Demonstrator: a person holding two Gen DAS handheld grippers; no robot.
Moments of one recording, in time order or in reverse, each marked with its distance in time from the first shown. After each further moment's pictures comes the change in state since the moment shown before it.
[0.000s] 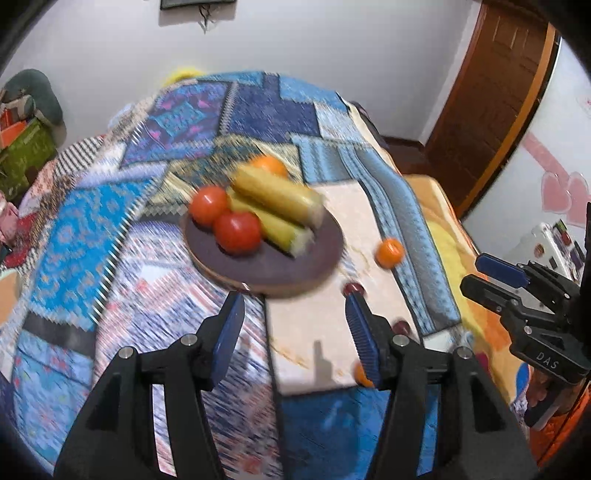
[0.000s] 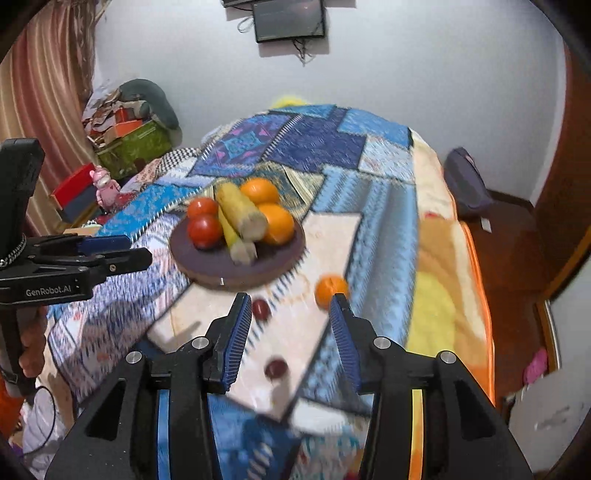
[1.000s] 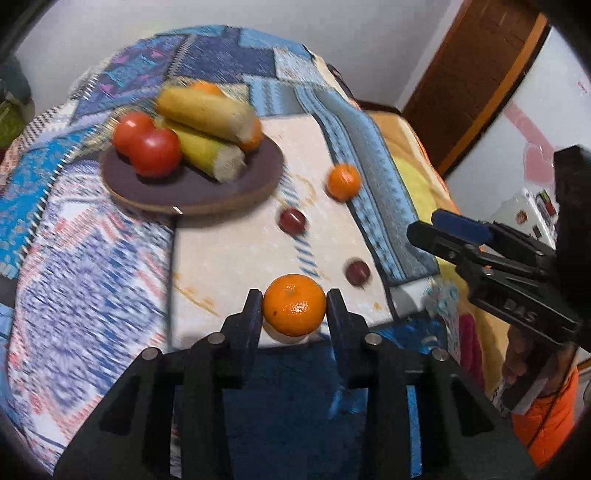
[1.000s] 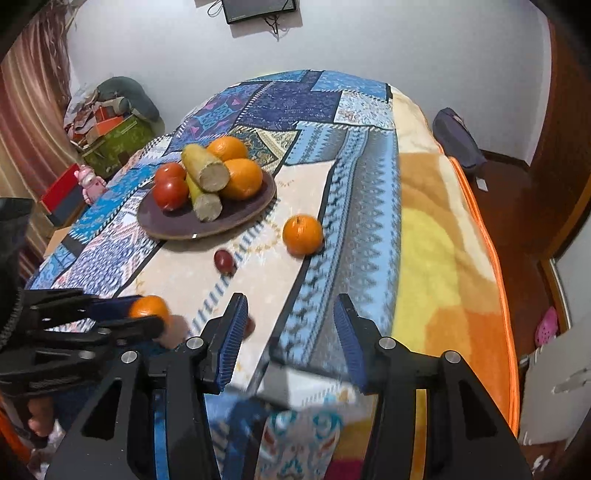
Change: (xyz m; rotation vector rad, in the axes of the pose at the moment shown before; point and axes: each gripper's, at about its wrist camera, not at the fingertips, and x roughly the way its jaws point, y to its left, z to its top) left arm 0.038 -0.032 -0.035 0.004 0.097 -0.080; right arm 0.025 -0.028 -0.030 0.083 0.067 -0.012
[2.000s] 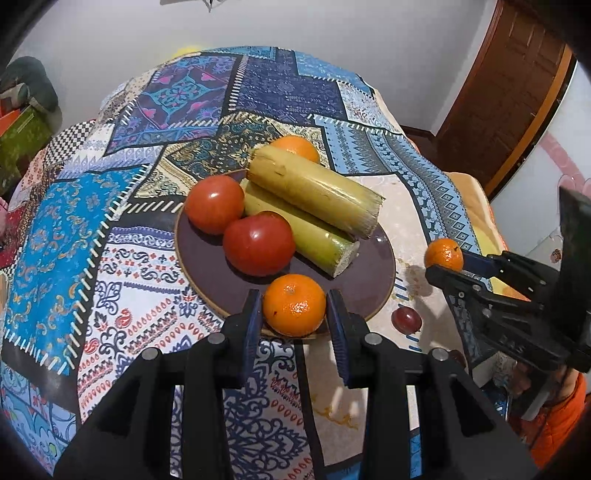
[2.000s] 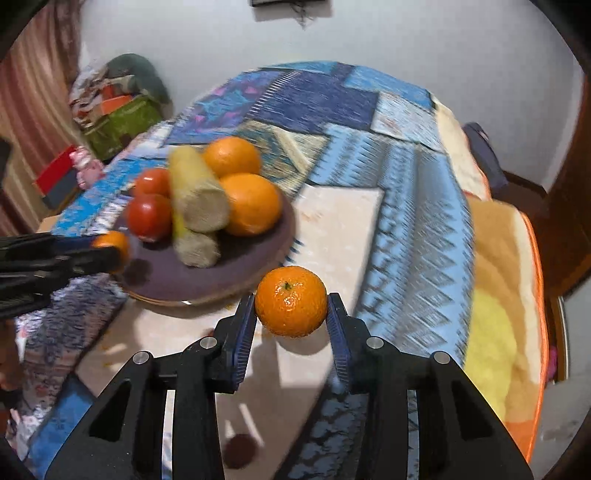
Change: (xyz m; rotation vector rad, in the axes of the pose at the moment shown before) left arm 0.022 0.077 0.071 -0.028 -0.049 0.096; right arm 0.063 0.028 0.052 -0.114 0.036 0.037
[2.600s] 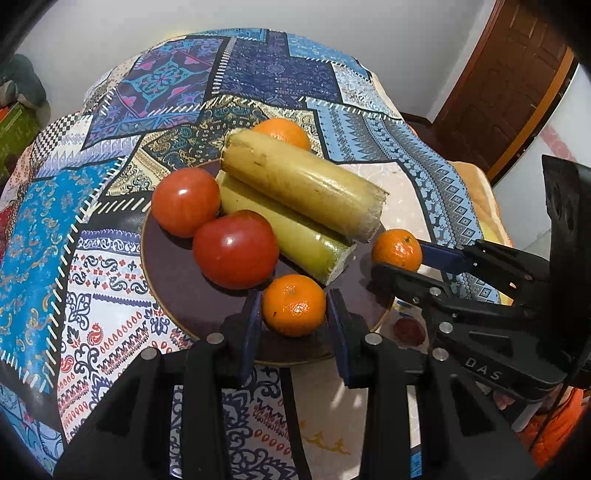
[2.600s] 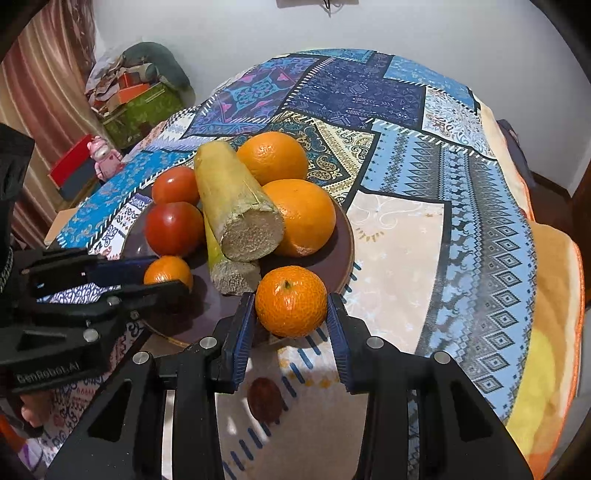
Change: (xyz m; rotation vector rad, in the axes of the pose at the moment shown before) left arm 0.030 -0.006 0.011 0.006 0.059 -0.021; right arm 0.040 0.019 0.022 -0.008 0.057 0.074
